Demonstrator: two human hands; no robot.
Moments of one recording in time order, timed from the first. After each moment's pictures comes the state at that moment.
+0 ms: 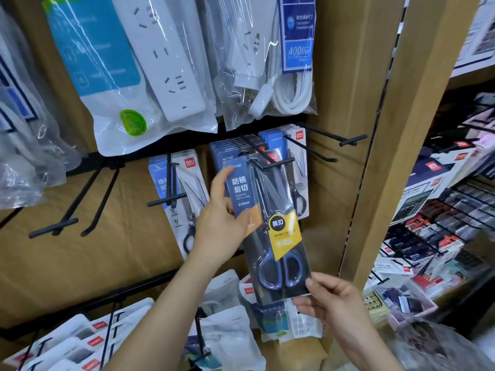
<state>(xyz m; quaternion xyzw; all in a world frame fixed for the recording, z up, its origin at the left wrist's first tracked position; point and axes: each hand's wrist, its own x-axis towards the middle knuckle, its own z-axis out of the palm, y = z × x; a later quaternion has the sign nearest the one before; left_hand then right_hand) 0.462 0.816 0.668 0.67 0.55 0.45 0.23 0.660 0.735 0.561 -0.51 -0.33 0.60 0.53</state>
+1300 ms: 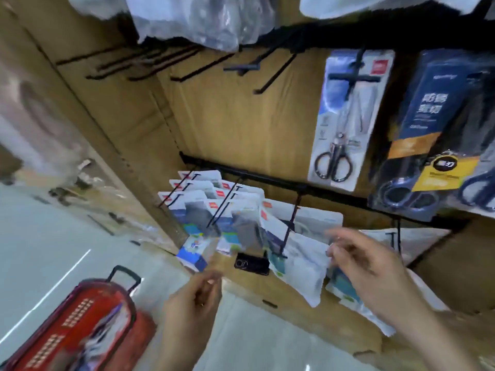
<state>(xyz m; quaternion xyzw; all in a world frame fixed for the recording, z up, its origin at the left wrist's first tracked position) 0.413 0.550 0.512 0.24 0.85 0.46 0.07 0.602 0.754 0.582 -0.35 -0.78 0.47 0.22</state>
